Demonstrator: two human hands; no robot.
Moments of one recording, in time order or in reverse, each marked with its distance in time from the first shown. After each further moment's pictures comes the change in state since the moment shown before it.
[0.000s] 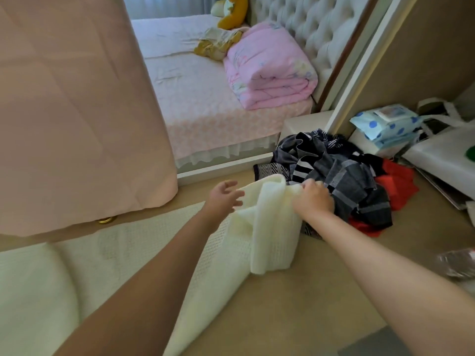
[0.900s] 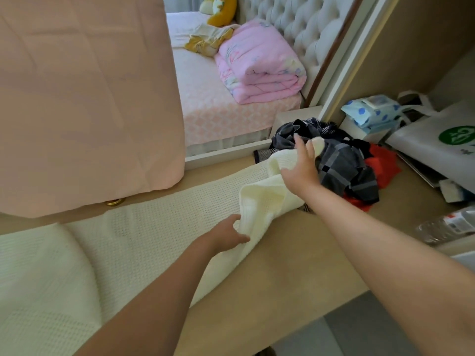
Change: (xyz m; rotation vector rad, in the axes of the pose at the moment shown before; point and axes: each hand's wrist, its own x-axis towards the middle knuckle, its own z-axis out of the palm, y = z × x) left_hand -0.065 -0.099 -0.026 0.572 -0.303 -0.113; right_hand -0.072 -0.049 -0.024 0.614 0.078 -0.191
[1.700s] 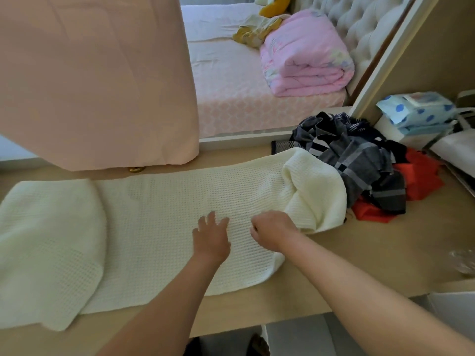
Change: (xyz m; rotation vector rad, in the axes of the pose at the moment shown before) left_hand -0.030 -0.026 0.085 0.613 0.483 -0.164; right_hand -0.089 0.067 0.045 -0.902 -0.686 -0.572
